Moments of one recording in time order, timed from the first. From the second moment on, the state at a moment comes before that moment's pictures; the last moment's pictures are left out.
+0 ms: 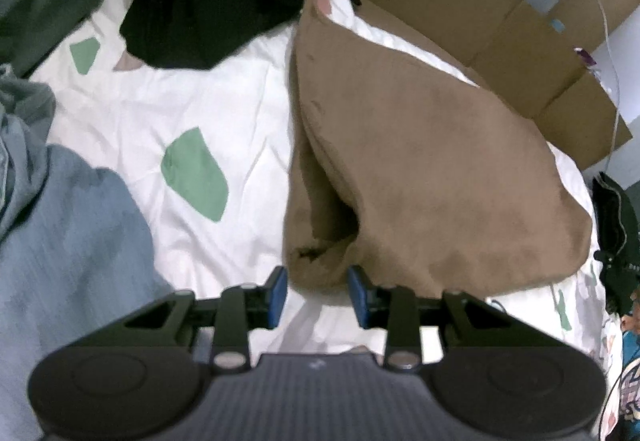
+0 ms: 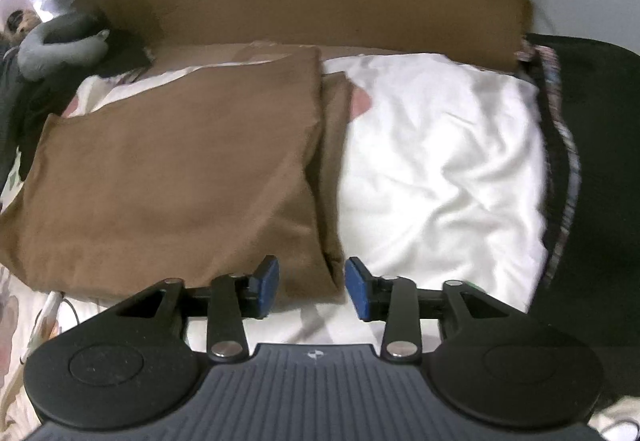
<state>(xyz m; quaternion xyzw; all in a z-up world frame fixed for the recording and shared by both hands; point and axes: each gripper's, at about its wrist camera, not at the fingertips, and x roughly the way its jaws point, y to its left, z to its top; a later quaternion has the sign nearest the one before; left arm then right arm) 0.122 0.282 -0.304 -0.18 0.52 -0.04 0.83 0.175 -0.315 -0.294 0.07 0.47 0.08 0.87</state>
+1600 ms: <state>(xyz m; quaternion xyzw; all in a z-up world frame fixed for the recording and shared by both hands) 0.118 0.298 -0.301 -0.18 0.51 -0.04 0.84 0.192 -0.337 -0.312 0.12 0.50 0.13 0.85</state>
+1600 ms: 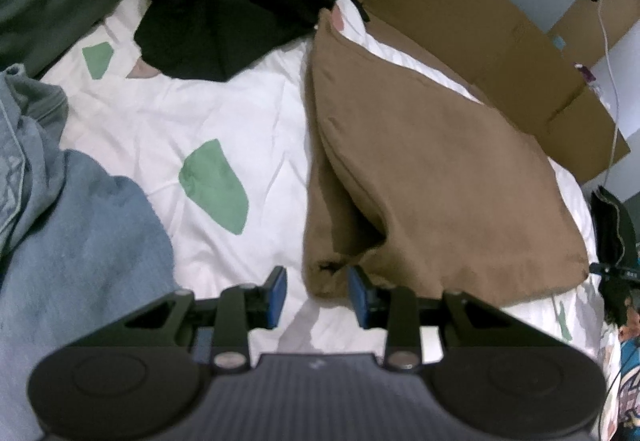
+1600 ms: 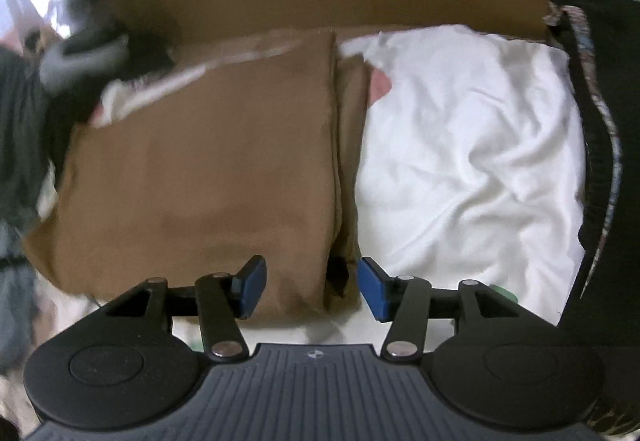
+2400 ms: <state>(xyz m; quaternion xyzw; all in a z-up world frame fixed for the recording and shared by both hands) 0.137 0.279 -0.329 -0.19 0.50 -0.17 0.83 0.177 -0.344 -0.318 0.11 0.53 0.07 0.84</state>
